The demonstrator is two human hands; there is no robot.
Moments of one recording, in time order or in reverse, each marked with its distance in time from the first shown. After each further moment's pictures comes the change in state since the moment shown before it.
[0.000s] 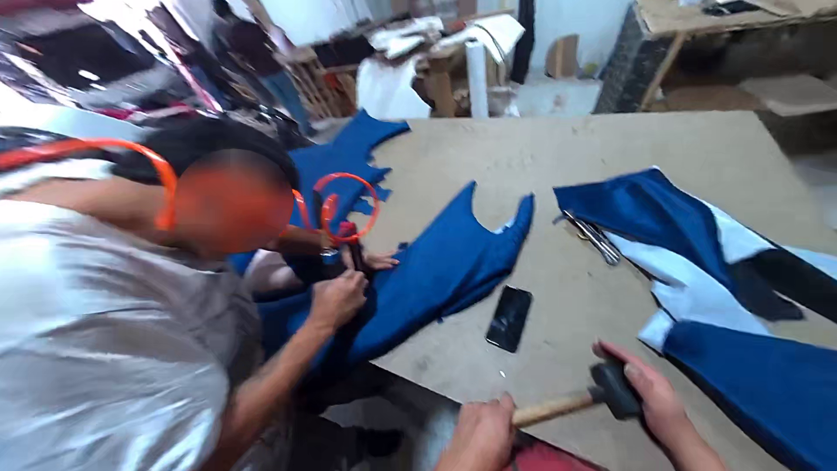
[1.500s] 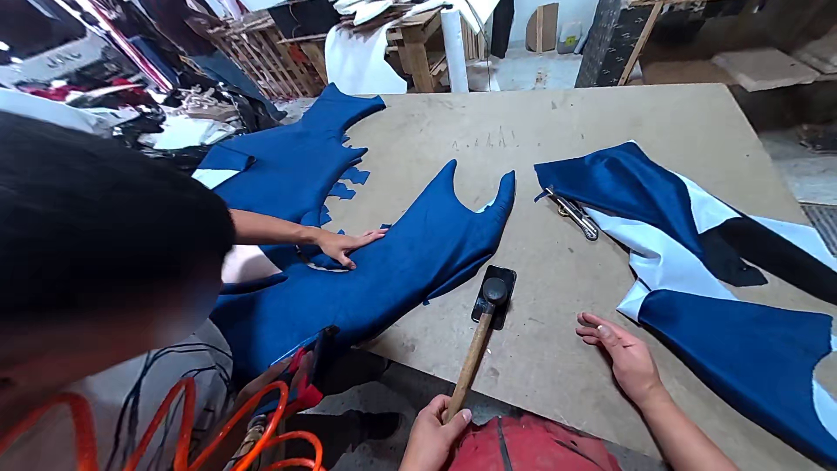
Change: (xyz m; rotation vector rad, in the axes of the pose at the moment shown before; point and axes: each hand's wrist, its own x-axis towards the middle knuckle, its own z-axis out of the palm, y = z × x) left_hand -0.049 -0.060 0.050 -1.030 0.148 -0.468; right_hand 0.004 0.002 0.004 -0.012 0.152 0.063
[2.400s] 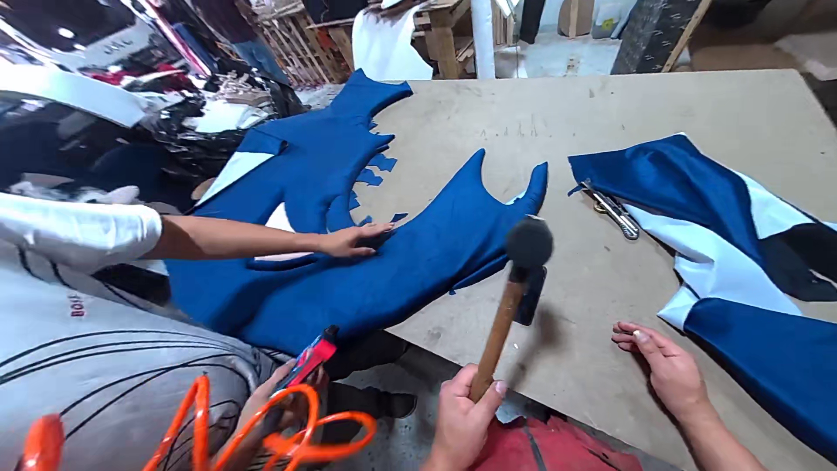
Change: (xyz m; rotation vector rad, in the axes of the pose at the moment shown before) left_hand -0.026 0.070 0.006 -0.295 0.208 0.684; right_hand -0.001 0.005 0.005 0.012 0.020 -0.015
